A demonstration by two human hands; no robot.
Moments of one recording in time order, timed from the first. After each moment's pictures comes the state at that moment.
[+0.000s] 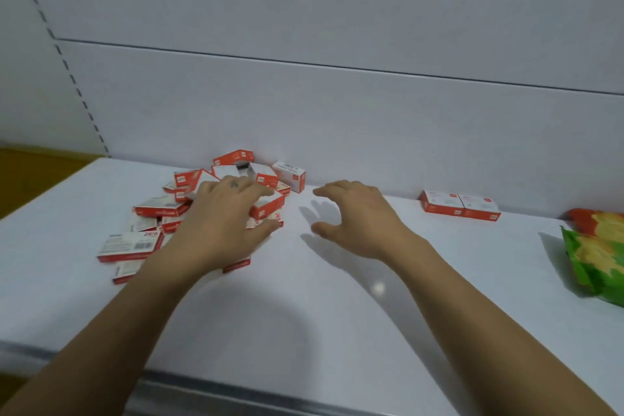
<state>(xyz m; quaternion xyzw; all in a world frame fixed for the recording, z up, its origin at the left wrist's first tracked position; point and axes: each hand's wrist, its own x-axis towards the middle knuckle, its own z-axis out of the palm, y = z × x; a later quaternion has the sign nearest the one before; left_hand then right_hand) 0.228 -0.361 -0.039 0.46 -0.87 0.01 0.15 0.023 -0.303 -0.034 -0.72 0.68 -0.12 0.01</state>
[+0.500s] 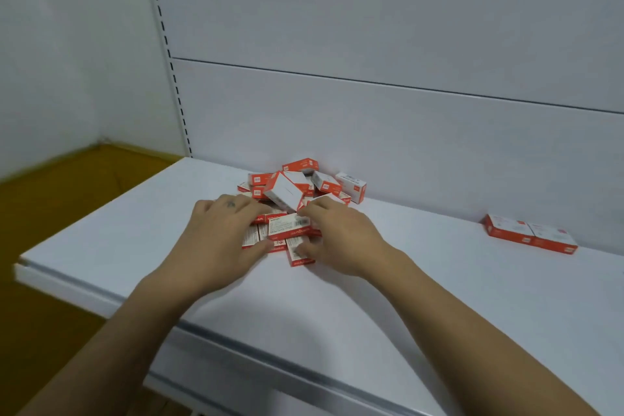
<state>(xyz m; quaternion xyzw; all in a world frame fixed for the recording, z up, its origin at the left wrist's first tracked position) 0.324 -0.328 -0.044 0.51 -0.84 0.03 0.18 0.127 -0.325 -0.046 -0.79 0.59 -0.13 0.01</state>
